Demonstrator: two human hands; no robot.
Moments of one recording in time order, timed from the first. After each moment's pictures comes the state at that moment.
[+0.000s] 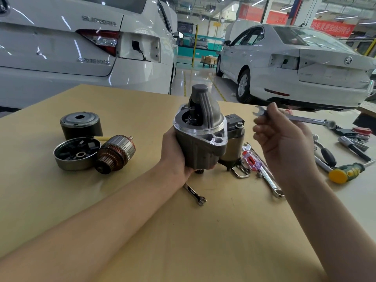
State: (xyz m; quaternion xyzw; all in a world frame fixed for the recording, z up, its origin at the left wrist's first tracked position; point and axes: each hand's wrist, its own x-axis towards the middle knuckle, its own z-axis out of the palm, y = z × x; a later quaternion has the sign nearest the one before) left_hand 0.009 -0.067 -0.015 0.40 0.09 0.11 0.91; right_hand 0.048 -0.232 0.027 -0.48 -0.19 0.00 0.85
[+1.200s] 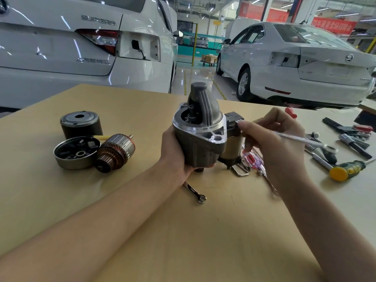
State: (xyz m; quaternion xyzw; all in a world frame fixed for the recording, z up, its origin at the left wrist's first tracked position) left_hand 0.008 -0.068 -0.015 0.40 0.08 0.10 0.91; right_hand 0.039 -0.225 0.018 -0.64 -0.25 -0.12 0.72
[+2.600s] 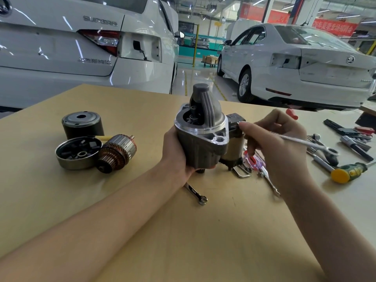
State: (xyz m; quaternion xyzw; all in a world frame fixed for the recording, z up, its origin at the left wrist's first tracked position) left_hand 0.007 -0.067 -0.013 0.41 0.09 0.10 0.90; right_hand 0.037 -0.226 0.021 -0.63 -0.26 -0.11 0.73
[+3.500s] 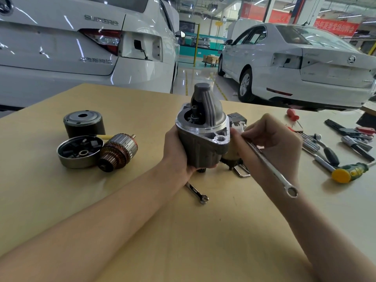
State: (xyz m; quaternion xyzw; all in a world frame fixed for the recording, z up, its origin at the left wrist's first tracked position) left_hand 0.009 -0.067 -0.015 0.41 0.09 0.10 0.90; right_hand 0.031 -0.217 0.002 -0.69 -0.35 -0.34 0.53
